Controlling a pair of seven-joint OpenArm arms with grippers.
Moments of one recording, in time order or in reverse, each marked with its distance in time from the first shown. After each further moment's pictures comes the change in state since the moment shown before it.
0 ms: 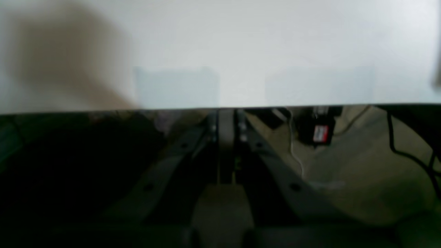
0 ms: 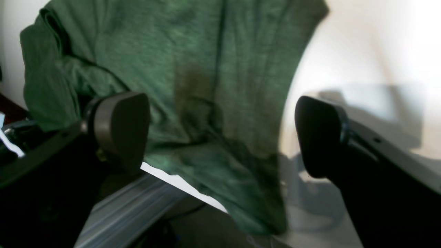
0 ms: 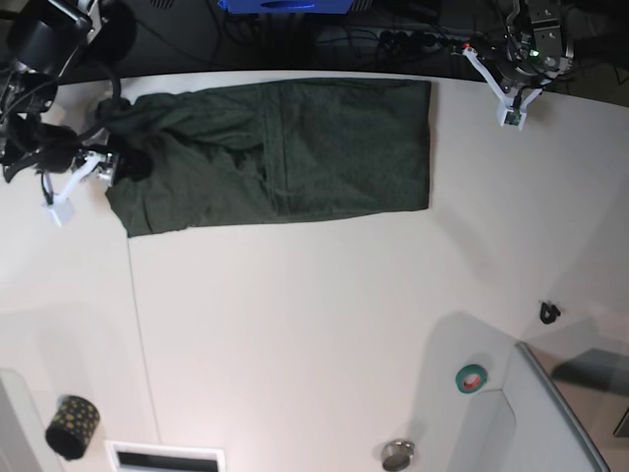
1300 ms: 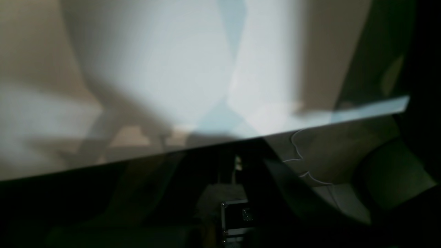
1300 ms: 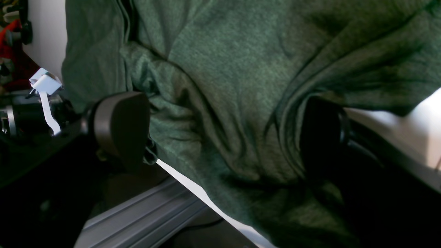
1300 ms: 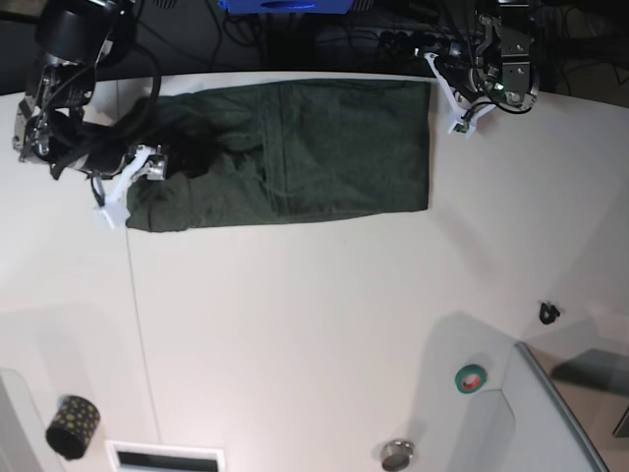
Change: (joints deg) left arm -7.6 0.4 10.3 -4.4 -2.5 -0.6 16.6; right arm -2.6 -3.0 -11.0 0.2 3.1 0.9 5.1
